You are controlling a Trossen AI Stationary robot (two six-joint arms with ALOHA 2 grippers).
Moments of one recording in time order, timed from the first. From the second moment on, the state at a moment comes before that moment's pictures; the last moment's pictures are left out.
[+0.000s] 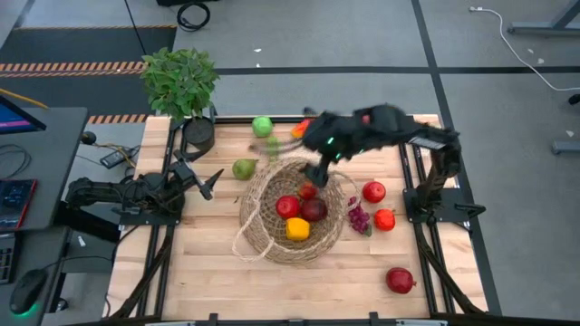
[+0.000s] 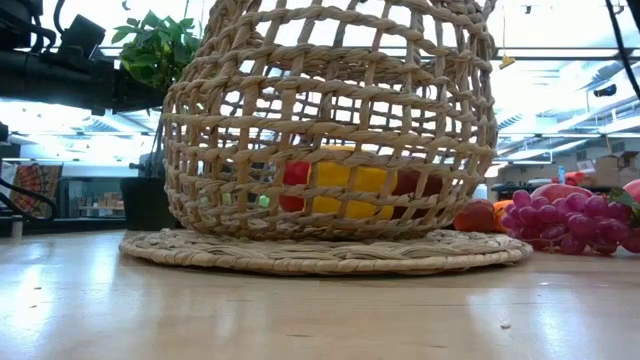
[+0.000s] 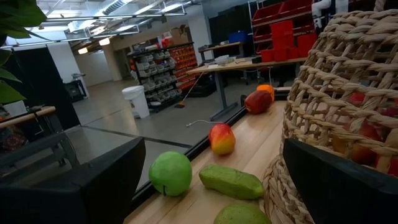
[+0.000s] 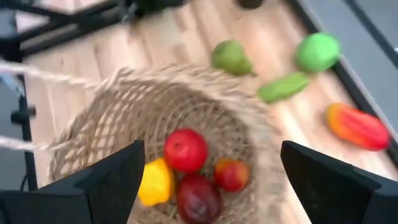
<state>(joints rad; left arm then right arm) -0.08 0.01 0.01 0.10 -0.76 0.25 0.01 1.81 2.29 -1.38 0.16 0.37</state>
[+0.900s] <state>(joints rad) -0.08 0.01 0.01 0.09 -0.76 0.25 -0.54 1.33 1.49 -1.06 0.01 0.32</state>
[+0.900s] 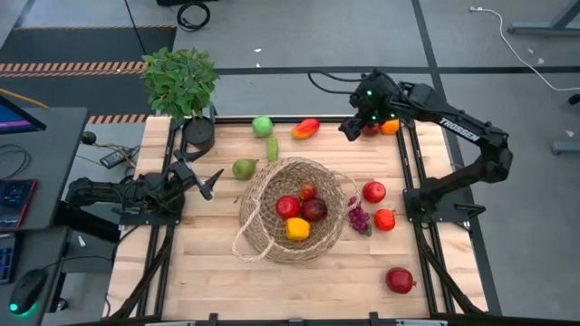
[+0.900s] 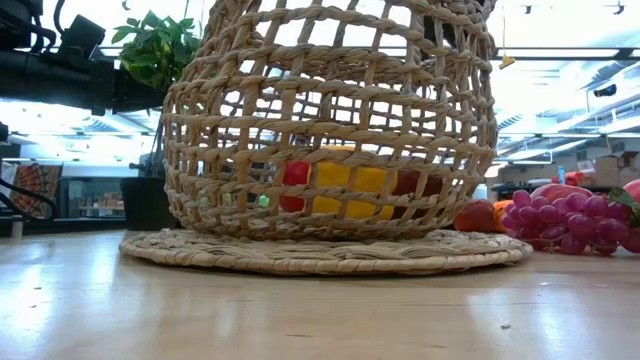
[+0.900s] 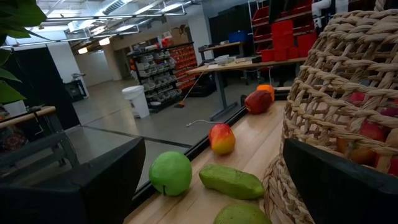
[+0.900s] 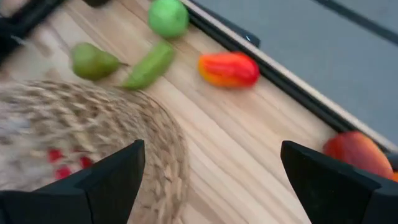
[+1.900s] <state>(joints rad) -0.08 0.01 0.01 0.09 -0.76 0.25 -0.93 1.52 1.41 -1.00 0.12 0.00</state>
